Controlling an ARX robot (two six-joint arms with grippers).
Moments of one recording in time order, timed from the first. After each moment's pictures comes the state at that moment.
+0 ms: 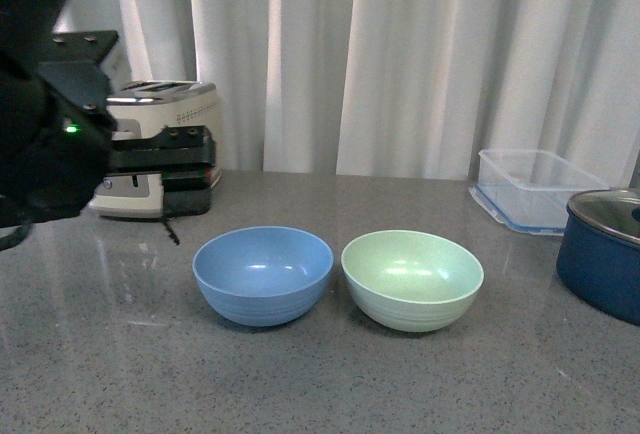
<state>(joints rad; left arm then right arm) -0.24 1.52 1.03 -0.05 -0.28 -0.18 0.00 0.00 0.01 0.00 0.00 0.00</state>
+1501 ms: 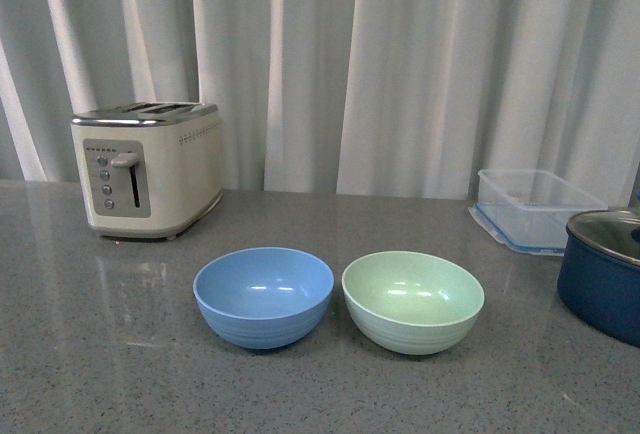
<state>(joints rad) 0.00 0.69 0.06 0.62 0.00 0.00 0.00 0.00 0.01 0.00 0.00 0.00</state>
